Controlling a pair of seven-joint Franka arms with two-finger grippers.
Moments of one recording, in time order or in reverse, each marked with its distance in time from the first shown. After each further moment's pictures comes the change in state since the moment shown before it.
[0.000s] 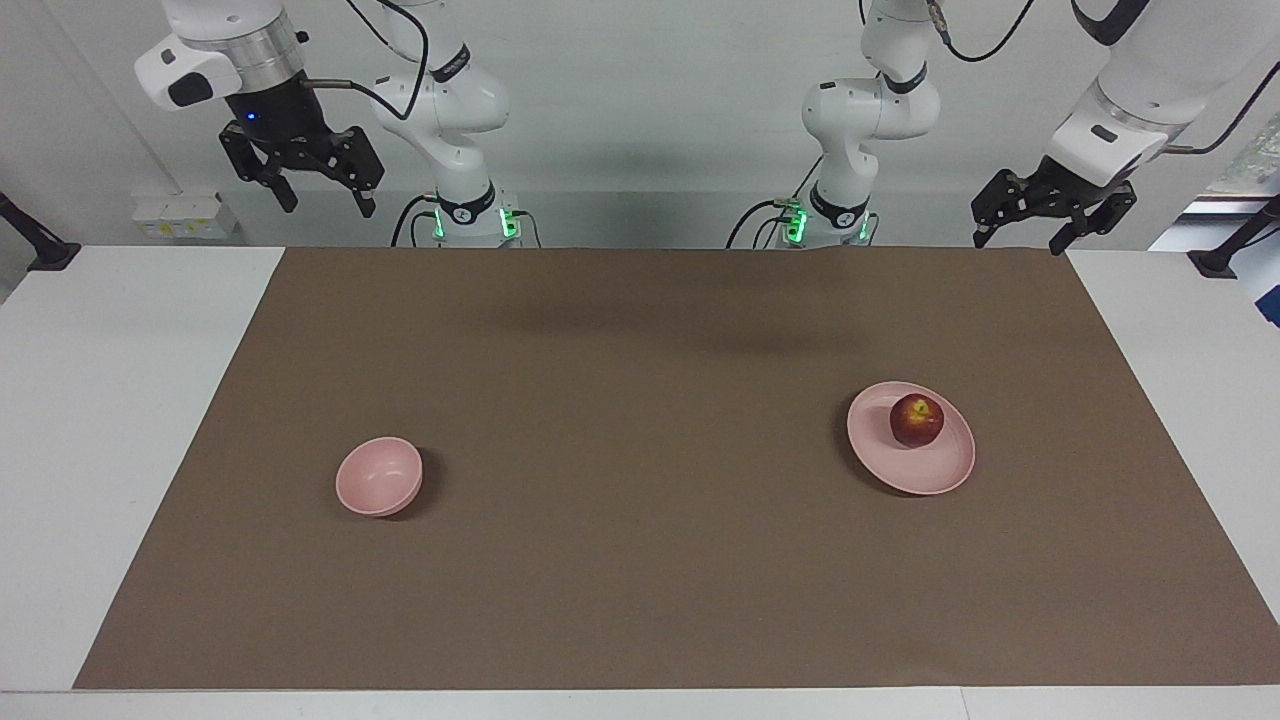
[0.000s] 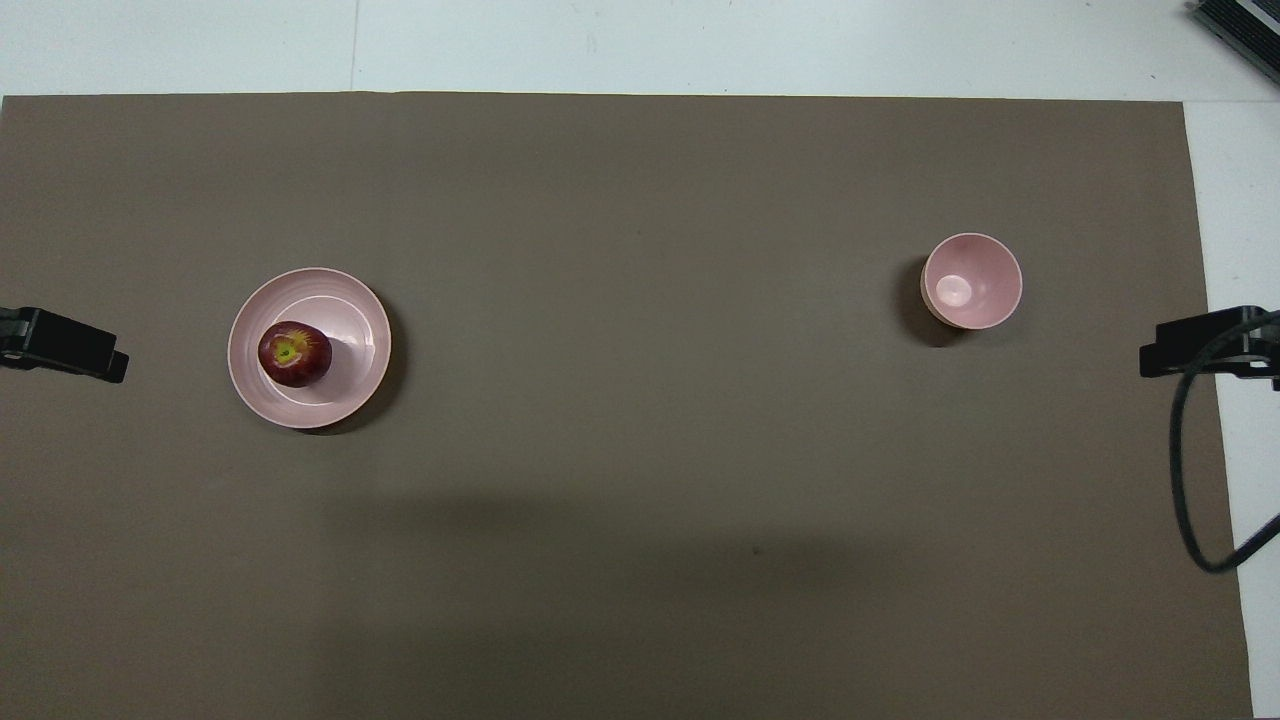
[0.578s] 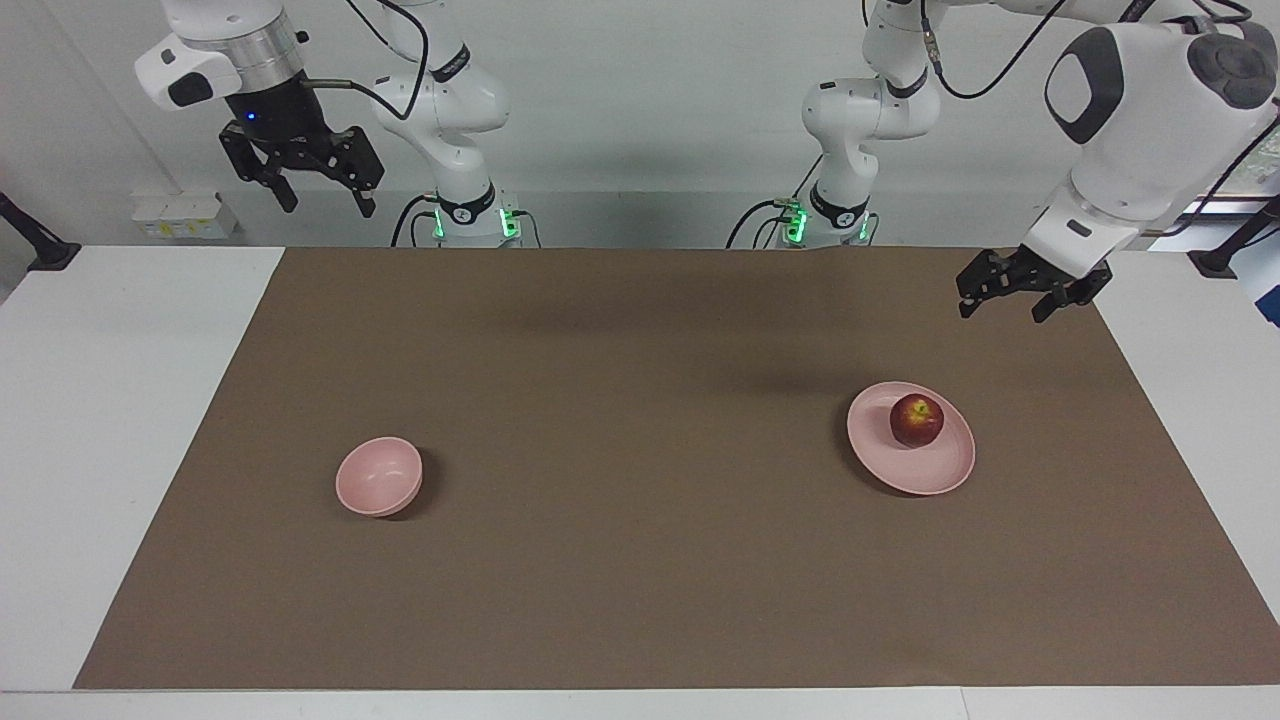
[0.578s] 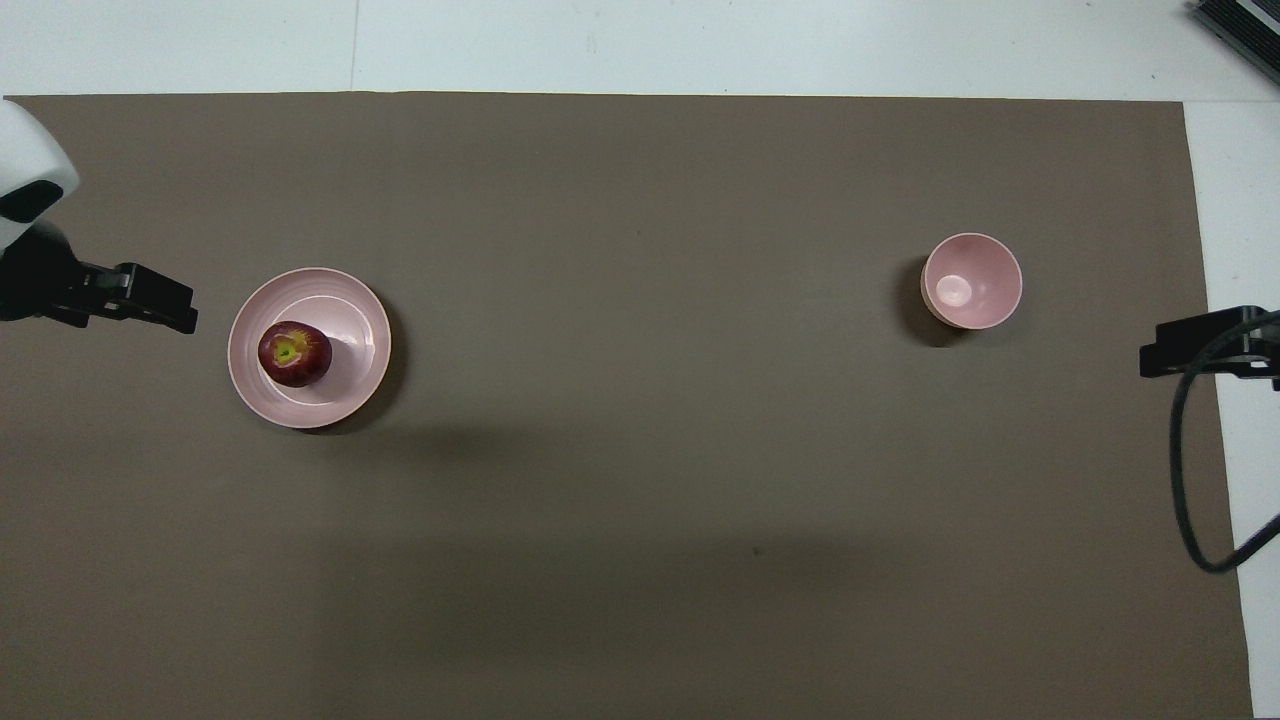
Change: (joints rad) left arm -0.006 0.108 -0.006 -0.103 -0.001 0.235 -0.043; right arm 0.000 0.000 0.000 0.000 0.000 0.000 0.000
